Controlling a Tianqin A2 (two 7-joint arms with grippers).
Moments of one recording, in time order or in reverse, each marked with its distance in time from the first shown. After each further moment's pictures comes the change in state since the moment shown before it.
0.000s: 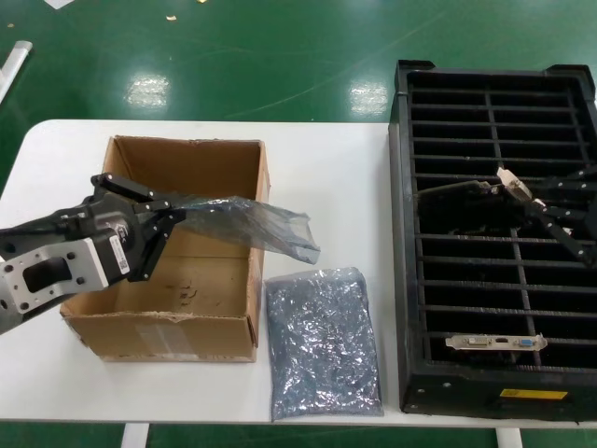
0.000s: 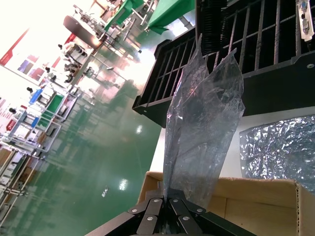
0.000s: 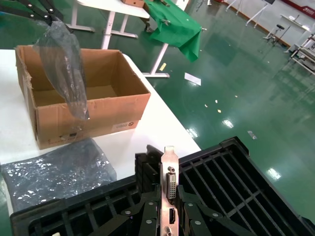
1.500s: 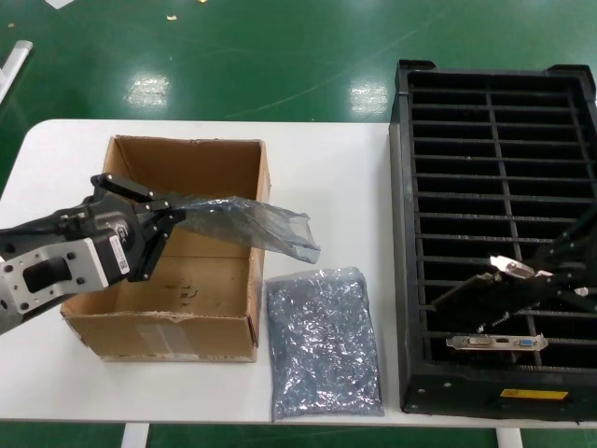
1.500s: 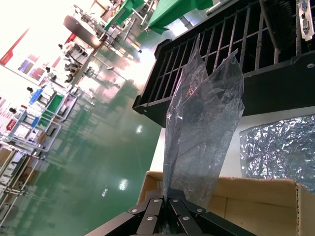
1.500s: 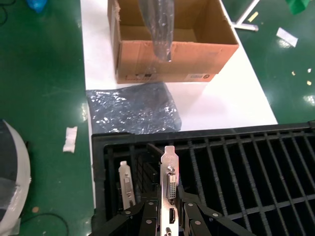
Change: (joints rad) left arm 0.000 0.000 0.000 0.000 0.000 0.000 0.000; right arm 0.333 -0.067 -0.241 -0.162 -0.023 -0.426 -0.164
